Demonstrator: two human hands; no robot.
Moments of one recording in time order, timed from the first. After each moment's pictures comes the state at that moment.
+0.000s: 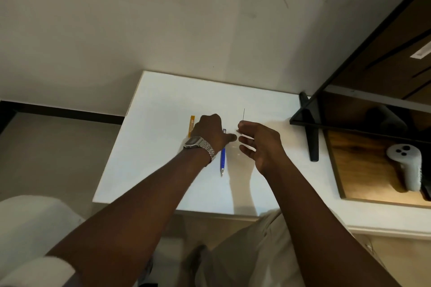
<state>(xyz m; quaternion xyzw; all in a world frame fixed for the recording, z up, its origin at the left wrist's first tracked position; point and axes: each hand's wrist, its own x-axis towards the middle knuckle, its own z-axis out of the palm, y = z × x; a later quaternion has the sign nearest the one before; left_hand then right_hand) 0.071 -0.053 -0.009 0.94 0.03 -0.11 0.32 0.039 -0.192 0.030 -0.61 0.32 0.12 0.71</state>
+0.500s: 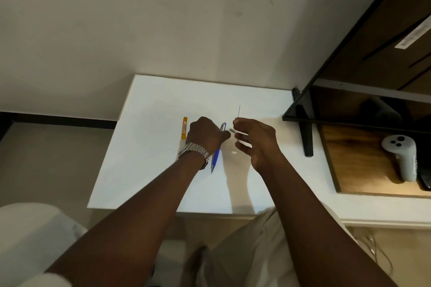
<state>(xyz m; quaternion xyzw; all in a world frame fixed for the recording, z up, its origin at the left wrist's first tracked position) 0.066 -0.062 -0.011 0.90 0.10 -0.10 0.41 0.037 -0.198 0.038 -0.61 0.30 0.10 0.72</state>
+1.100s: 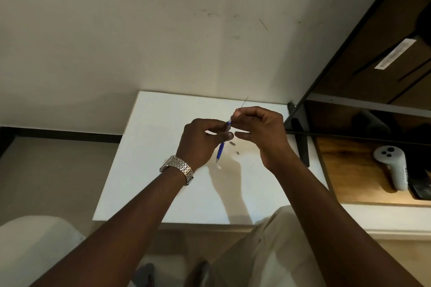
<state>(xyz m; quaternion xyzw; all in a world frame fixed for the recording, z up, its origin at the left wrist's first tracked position) 0.044 -0.033 0.040 0.82 -0.03 0.00 0.57 0.043 -0.202 0.089 -0.71 0.08 0.03 0.70</state>
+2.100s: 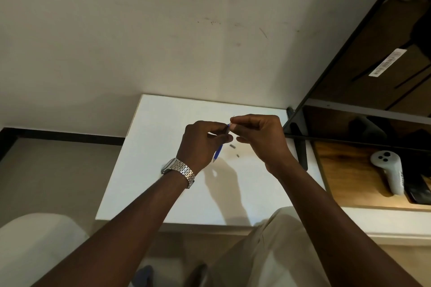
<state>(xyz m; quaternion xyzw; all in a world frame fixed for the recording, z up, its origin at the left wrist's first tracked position) 0.033 -0.031 0.056 0.83 -0.02 0.01 0.56 0.034 -0.199 0.096 -0.79 0.03 0.02 0.62</state>
